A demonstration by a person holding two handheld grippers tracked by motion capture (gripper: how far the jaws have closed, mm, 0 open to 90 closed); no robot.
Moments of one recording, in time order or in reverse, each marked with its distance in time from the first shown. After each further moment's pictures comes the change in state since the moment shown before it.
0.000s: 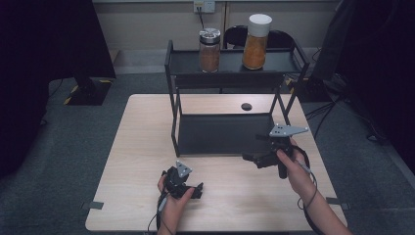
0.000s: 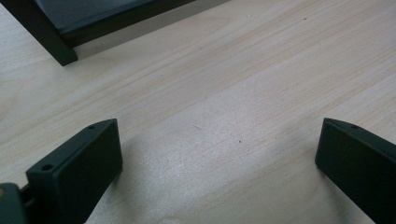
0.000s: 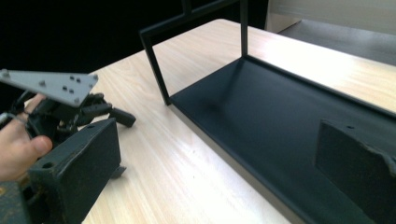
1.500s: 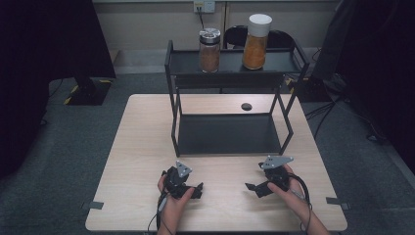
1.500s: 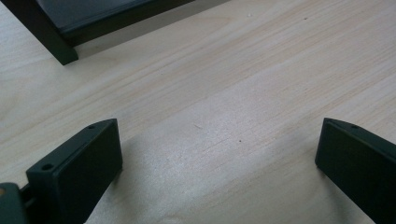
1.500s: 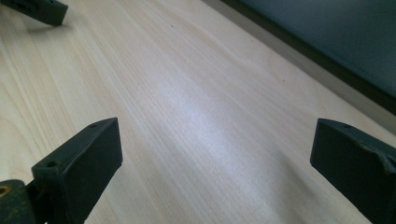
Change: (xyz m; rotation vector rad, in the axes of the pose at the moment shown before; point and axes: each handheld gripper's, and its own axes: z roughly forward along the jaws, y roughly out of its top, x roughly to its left) left arm -0.001 0.000 0.000 0.002 0.003 -0.004; right arm 0.017 -0.062 0.025 0.292 -0.089 -0.100
